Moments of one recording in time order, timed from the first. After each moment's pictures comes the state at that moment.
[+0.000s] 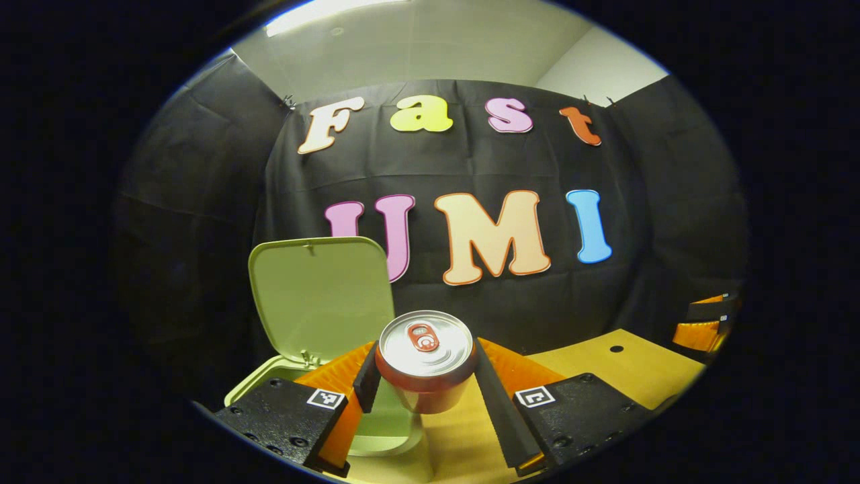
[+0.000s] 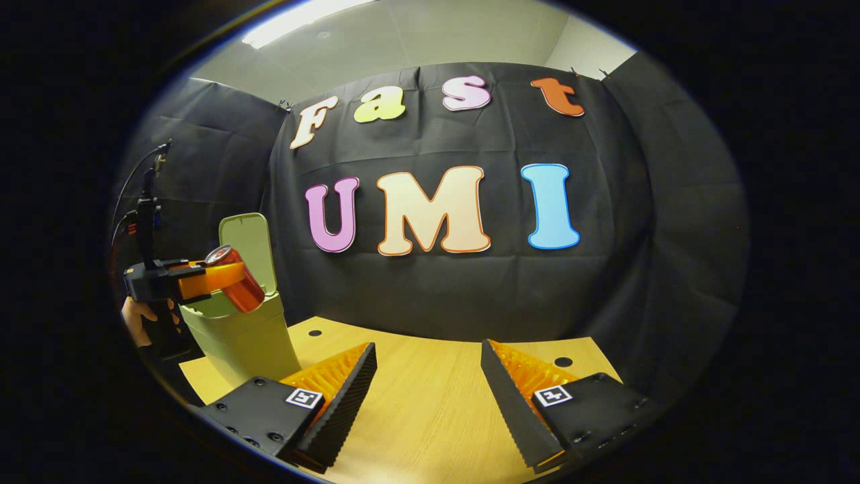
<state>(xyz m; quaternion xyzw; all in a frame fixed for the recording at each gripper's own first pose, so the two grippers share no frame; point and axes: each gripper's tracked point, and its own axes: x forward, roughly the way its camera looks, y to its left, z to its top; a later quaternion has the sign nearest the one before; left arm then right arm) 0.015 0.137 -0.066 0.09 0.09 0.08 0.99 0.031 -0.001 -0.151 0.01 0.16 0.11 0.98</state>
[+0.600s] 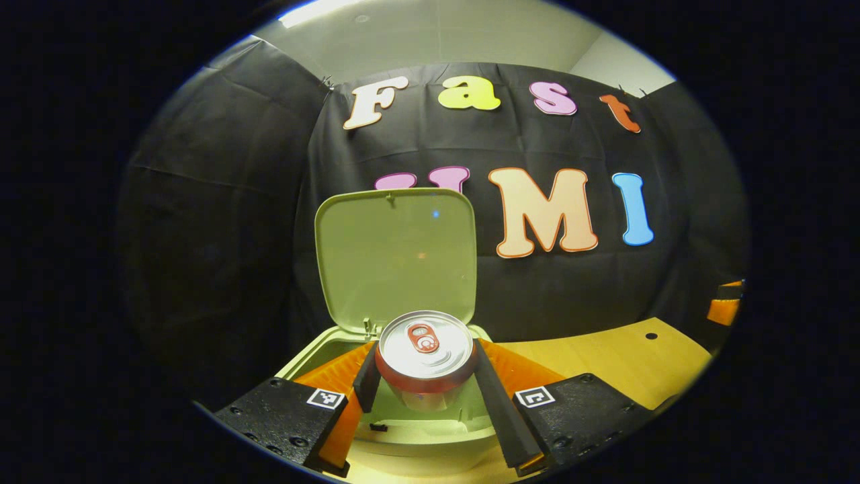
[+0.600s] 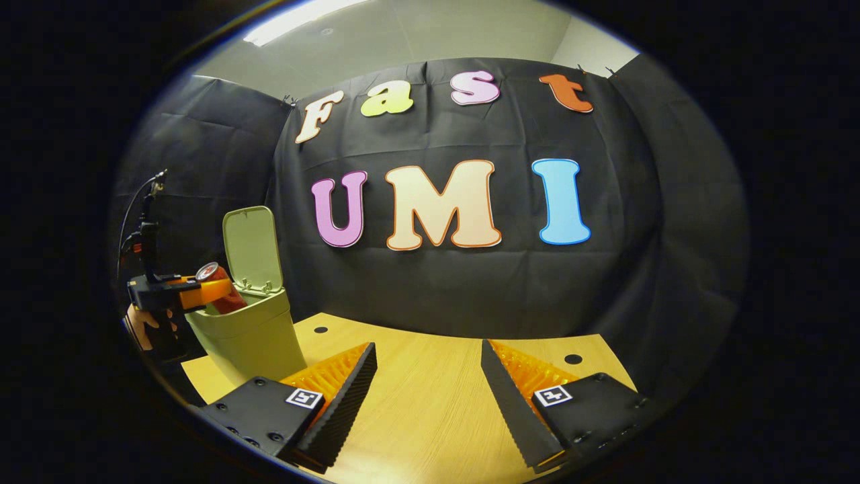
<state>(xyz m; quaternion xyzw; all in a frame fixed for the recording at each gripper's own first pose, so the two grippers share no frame) -0.017 0.214 -0.111 0.08 0.14 0.15 0.98 0.033 0.020 -0.160 0.01 0.17 0.12 0.98</state>
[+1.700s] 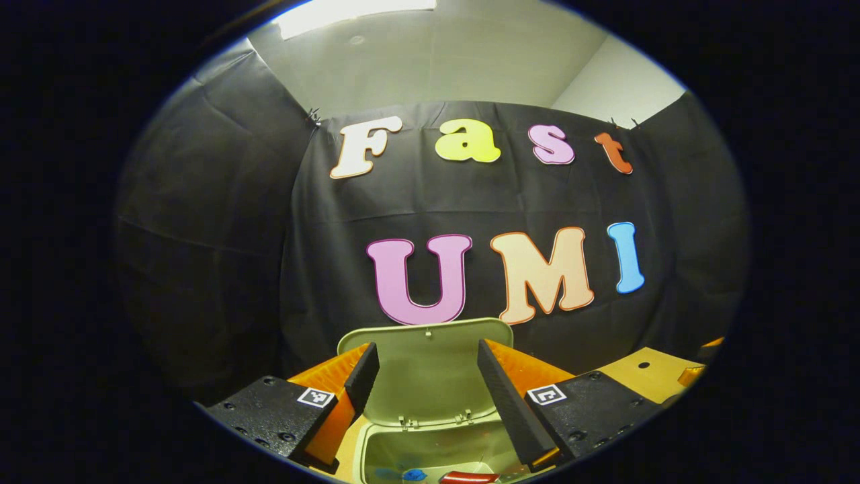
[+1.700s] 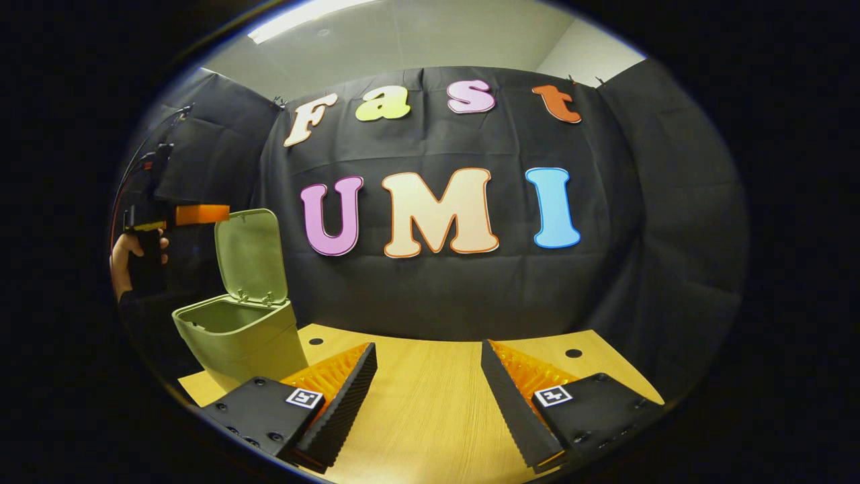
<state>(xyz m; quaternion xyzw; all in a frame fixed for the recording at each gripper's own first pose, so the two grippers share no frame) 0.061 0.249 0.038 0.10 0.04 0.07 0.99 0.014 0.078 -0.158 0.01 0.15 0.05 0.99</state>
